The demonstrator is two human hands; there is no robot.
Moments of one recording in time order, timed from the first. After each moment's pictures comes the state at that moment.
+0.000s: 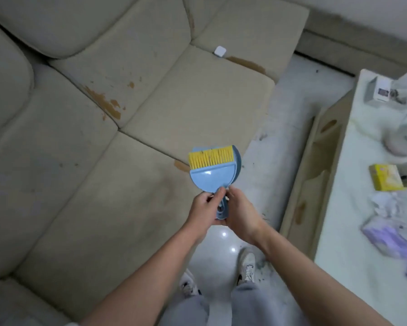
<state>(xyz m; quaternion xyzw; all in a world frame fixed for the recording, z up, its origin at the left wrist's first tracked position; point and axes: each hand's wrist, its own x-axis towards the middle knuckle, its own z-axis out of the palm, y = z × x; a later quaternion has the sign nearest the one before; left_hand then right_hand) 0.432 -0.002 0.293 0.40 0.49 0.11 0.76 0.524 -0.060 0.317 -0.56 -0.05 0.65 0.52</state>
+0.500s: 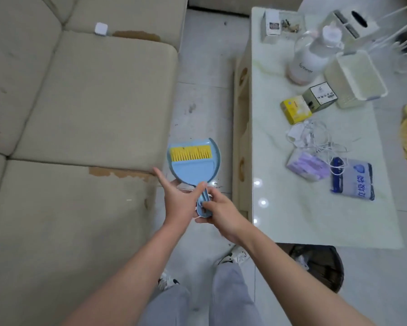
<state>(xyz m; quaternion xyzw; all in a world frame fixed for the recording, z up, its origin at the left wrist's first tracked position) 0.573 -0.152 0.253 0.58 0.49 0.09 0.65 0.628 -0.260 0.274 -0.63 0.03 0.54 0.56</state>
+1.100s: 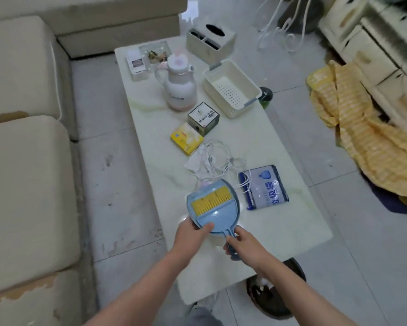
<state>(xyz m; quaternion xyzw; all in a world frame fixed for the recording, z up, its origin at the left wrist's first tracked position) 0.824 -0.401 0.211 0.68 0.31 -0.22 0.63 0.833 -0.576 0.224 -0.72 0.17 0.44 0.50</state>
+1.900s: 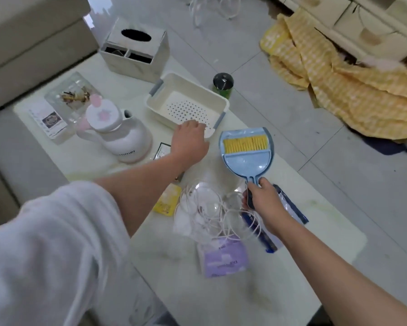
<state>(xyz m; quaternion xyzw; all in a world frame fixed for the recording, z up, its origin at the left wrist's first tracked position) 1.292 -0.431 0.160 0.97 -0.21 -0.12 0.09 1.107 -0.585 0.172 -0.67 0.43 0.13 0.58</state>
